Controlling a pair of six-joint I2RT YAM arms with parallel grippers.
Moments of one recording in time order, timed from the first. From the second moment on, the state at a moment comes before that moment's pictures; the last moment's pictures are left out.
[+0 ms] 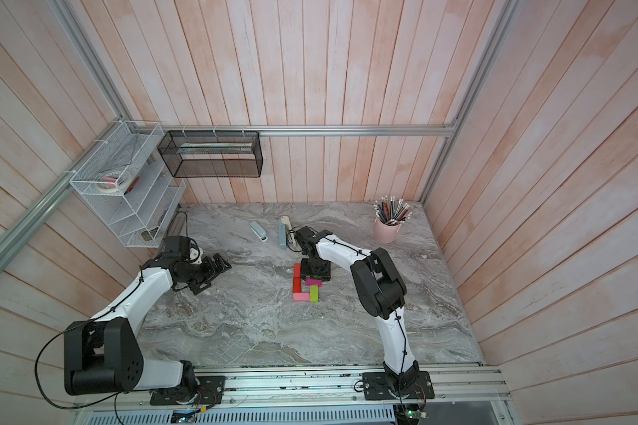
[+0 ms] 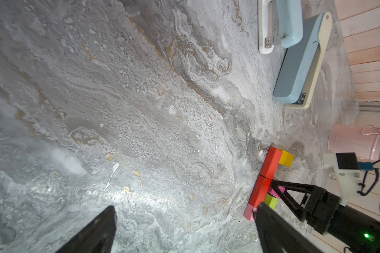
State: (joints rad) left arm 0.06 1.40 0.93 -0.63 0.39 -0.53; right arm 0.65 2.11 1.60 -0.94 -0.03 0.68
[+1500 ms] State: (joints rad) left arm 0.06 1.40 0.93 -0.64 0.39 -0.53; right arm 0.58 1.94 1.37 -0.73 -0.18 0.82
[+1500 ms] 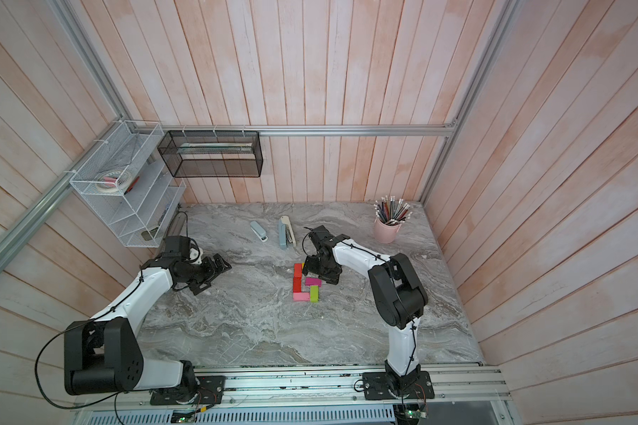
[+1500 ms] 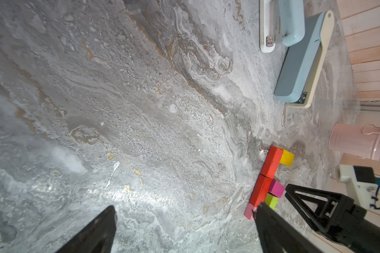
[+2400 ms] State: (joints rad) left arm 0.06 1.41 0.94 -0.64 0.39 -0.52; right arm 0.55 1.94 1.31 -0.57 -0.28 0.86
